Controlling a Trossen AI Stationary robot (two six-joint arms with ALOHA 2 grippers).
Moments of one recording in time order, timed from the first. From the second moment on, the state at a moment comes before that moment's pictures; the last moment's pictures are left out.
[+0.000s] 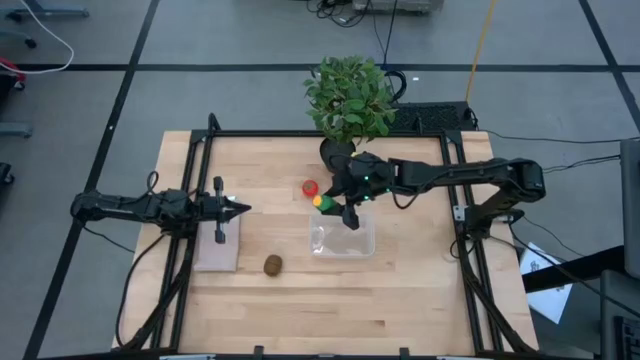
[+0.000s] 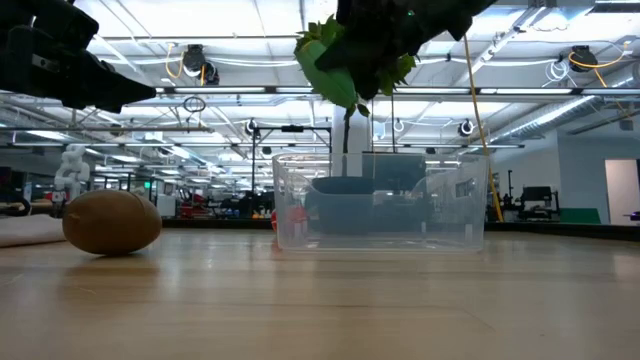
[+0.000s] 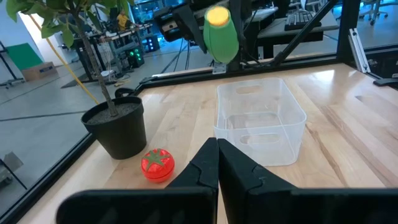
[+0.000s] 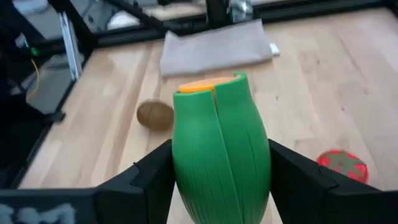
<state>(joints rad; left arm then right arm) -0.11 0.11 0.11 -0.11 -0.21 0.15 -0.13 1.55 1.13 -0.15 -0.27 0.06</state>
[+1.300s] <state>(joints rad) -0.11 0.11 0.11 -0.11 -0.21 0.14 -0.10 1.84 1.30 -0.51 -0.29 -0.01</state>
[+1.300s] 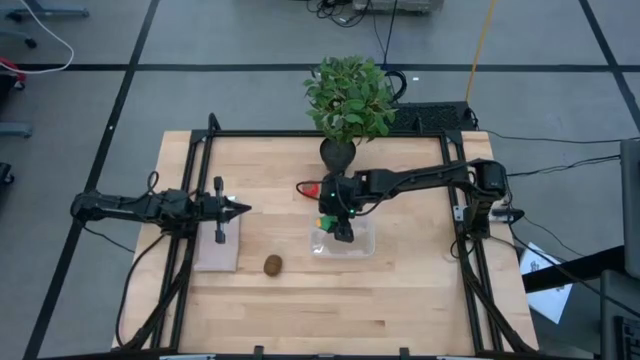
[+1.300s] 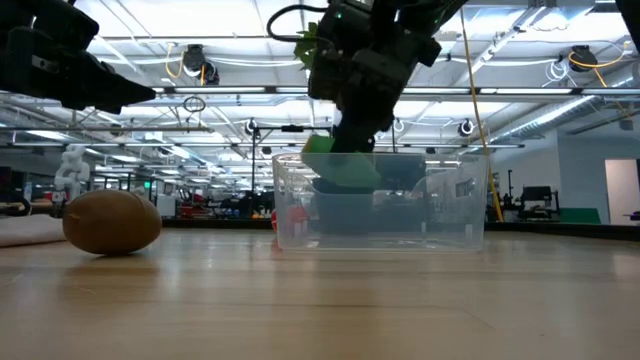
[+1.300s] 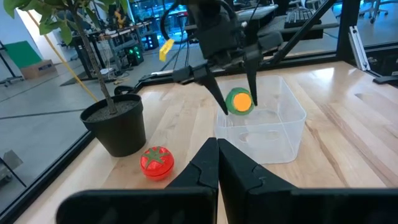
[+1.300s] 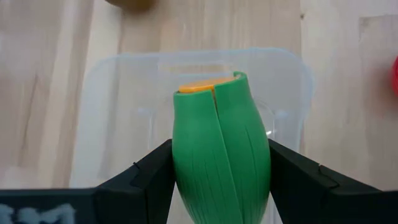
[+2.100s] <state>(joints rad) -0.11 0.11 0.11 -0.13 -0.21 0.15 -0.07 1.89 1.31 -0.48 -0.26 0.03</state>
